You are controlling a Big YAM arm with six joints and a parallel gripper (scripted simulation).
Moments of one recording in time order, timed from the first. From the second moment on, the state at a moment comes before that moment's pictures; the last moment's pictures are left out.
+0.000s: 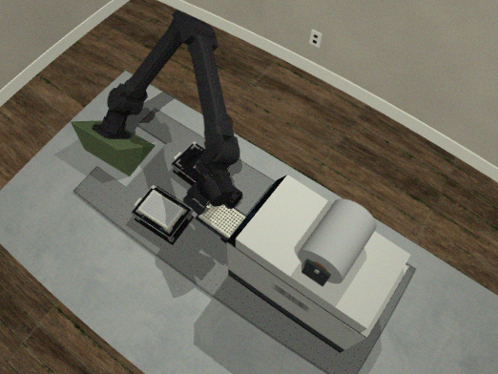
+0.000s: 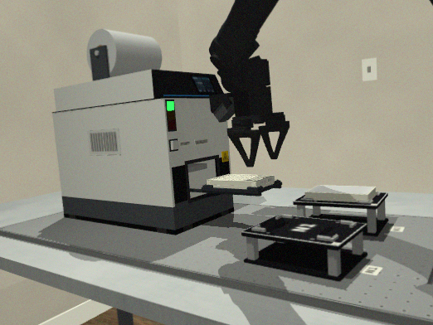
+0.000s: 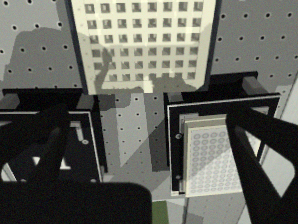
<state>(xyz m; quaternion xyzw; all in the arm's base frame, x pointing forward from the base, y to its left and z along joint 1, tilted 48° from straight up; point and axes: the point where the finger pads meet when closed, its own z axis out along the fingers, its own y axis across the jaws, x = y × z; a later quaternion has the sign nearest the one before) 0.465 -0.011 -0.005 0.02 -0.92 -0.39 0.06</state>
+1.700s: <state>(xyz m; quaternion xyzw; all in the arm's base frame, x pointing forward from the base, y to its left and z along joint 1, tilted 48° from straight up) 0.441 -0.017 0.108 0.03 -0.91 -0.40 0.08</state>
